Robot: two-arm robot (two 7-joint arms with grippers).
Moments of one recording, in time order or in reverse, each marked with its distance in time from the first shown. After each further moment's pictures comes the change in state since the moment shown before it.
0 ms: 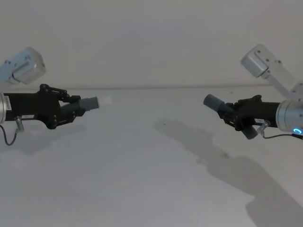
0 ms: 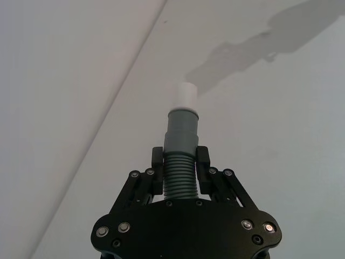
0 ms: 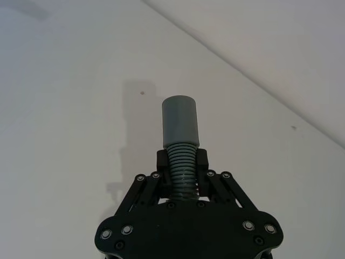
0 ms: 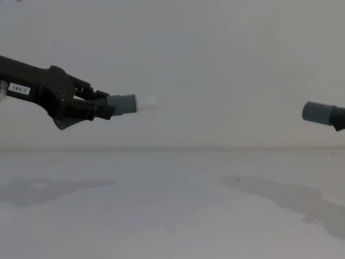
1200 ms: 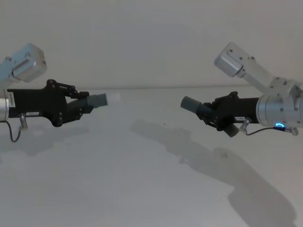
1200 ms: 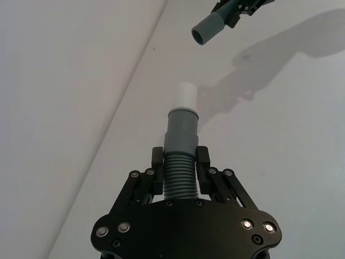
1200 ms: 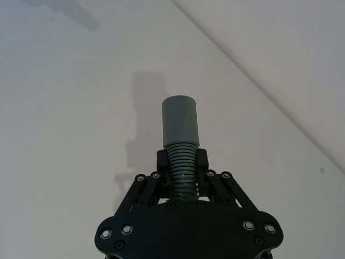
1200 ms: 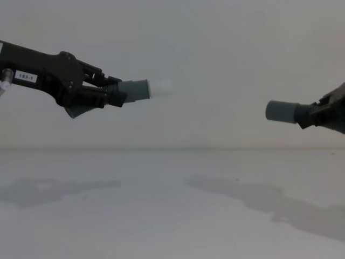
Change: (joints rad) left arm -0.014 0.002 0.015 -0.016 -0.044 -0.063 -0.029; right arm 0.126 -0.002 -0.144 0.030 -0.023 -0.034 0.090
